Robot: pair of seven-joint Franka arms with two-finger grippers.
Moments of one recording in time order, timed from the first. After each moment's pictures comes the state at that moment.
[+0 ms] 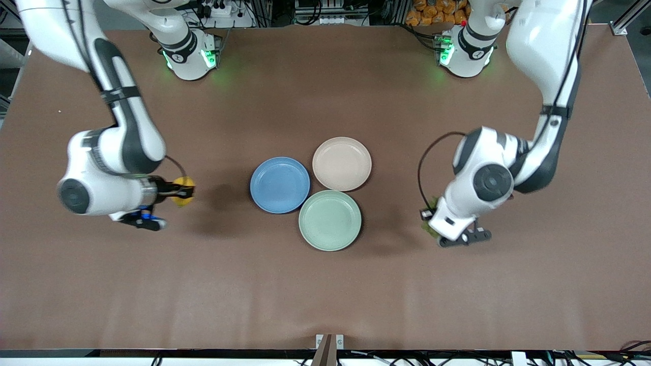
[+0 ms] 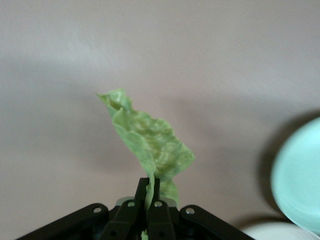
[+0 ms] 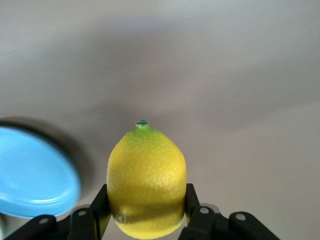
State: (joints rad) left arm -0.26 0.50 -0.20 -1.57 0.09 1.99 -0.67; right arm 0.18 0.45 0.02 -1.73 0.18 1.84 0.38
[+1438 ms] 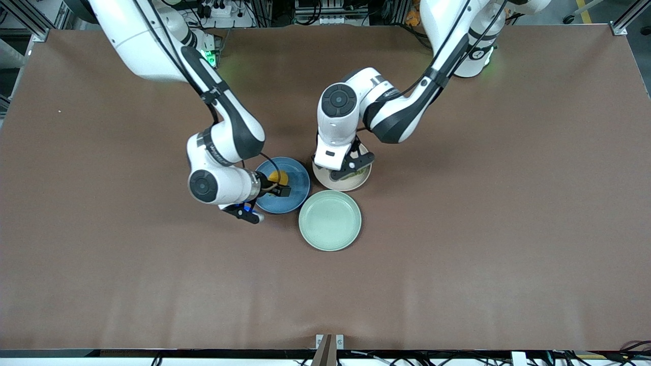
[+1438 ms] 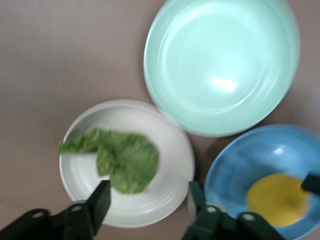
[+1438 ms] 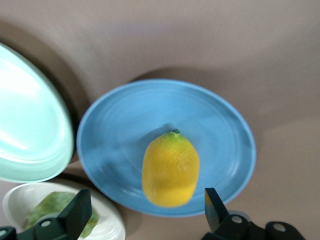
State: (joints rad) left arm -0.60 0.57 -0.24 -1.52 0.12 2.10 -1.35; right arm 0.31 0.61 0.15 -1.61 0.33 2.01 0.65
